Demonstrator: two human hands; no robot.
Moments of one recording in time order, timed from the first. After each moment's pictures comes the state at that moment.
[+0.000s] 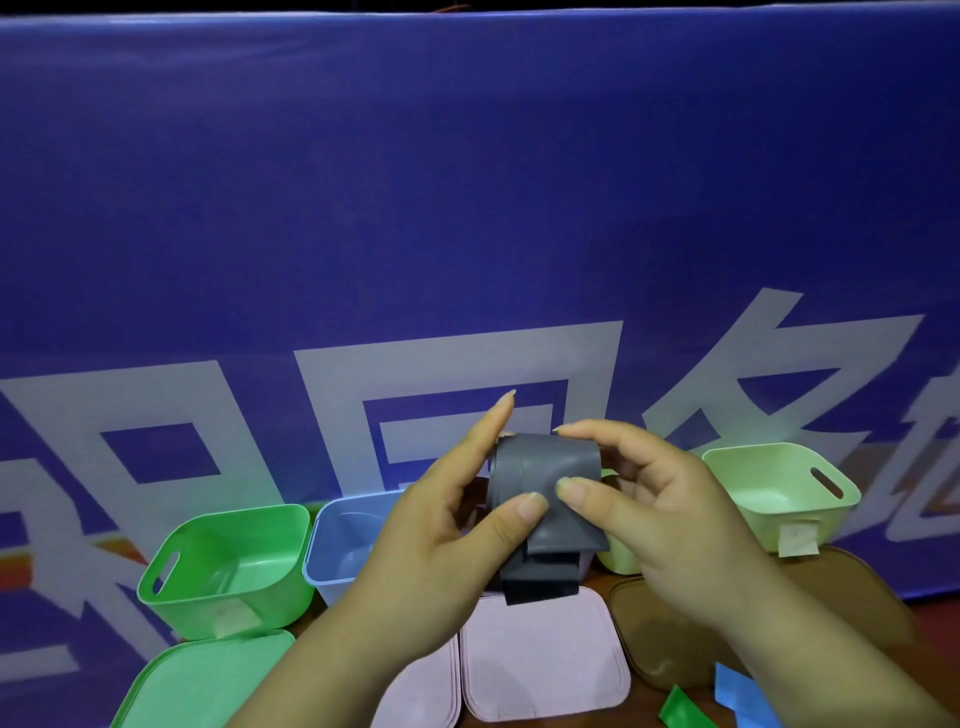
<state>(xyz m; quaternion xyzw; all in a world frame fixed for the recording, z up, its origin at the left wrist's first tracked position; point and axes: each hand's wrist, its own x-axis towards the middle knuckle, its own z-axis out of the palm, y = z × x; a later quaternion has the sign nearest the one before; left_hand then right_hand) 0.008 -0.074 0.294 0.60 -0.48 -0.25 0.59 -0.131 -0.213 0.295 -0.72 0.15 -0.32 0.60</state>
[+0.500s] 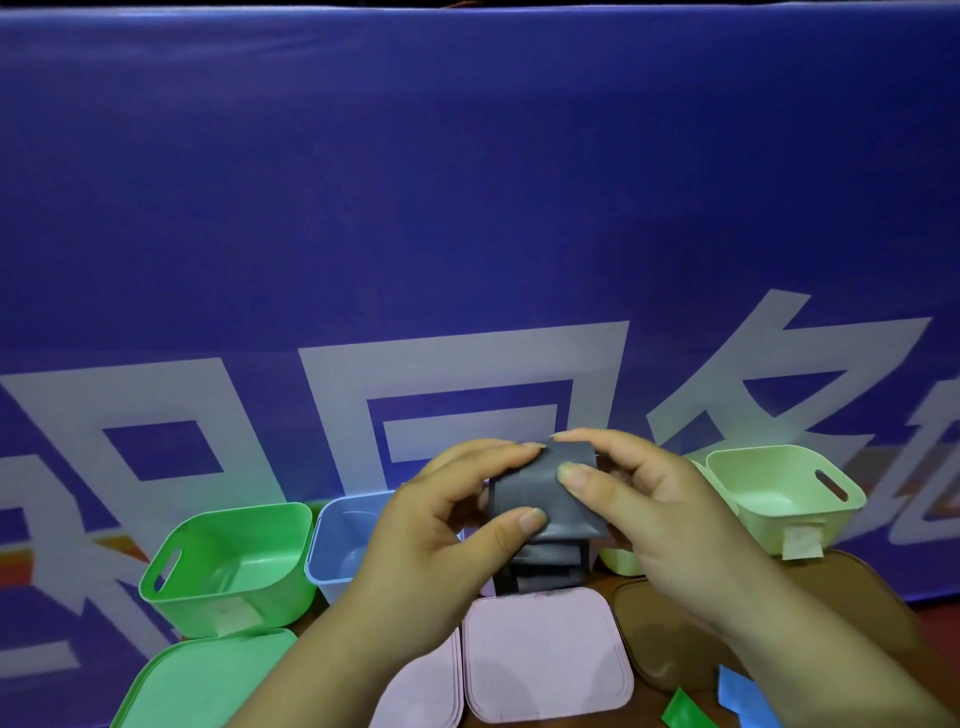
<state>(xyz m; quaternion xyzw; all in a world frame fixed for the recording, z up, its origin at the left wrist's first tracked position) 0.022 -0.075 0.282 0.60 -0.52 -0.15 0.59 -0.123 -0.209 0.299 -0.72 0.18 -0.29 0.61</state>
